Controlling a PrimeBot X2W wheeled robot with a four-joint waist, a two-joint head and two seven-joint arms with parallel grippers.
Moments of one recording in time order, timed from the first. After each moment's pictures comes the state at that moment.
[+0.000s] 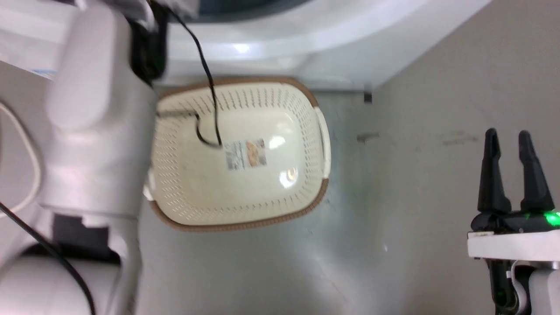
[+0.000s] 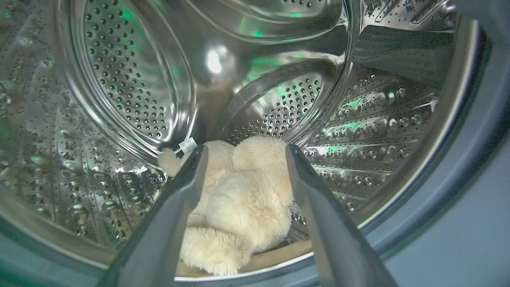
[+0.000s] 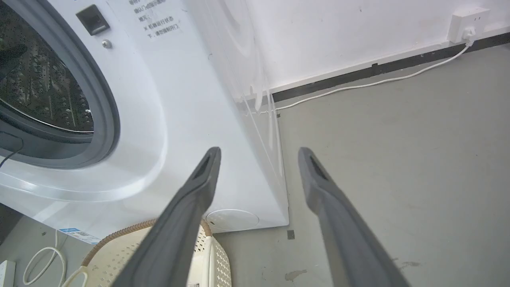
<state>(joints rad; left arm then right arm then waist) -1.23 0.12 -0.14 0.71 -0.31 -0.09 -0.26 -0.17 -0.05 -0.08 -0.07 0.39 0.13 -0.26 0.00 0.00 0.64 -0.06</state>
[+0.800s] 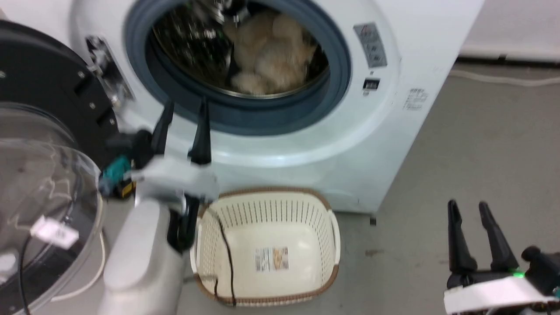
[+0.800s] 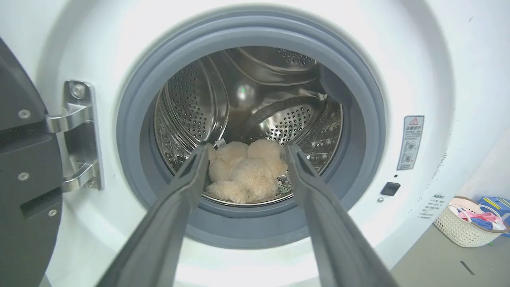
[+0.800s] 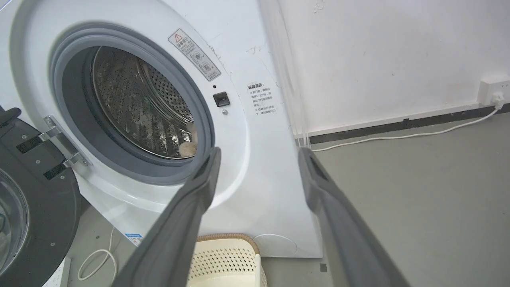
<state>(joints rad) -0.60 0.07 -0.11 0.52 -0.35 -0.07 -0.26 -0.02 -0.05 -0.04 0.06 0.36 0.13 -0.26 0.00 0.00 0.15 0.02</state>
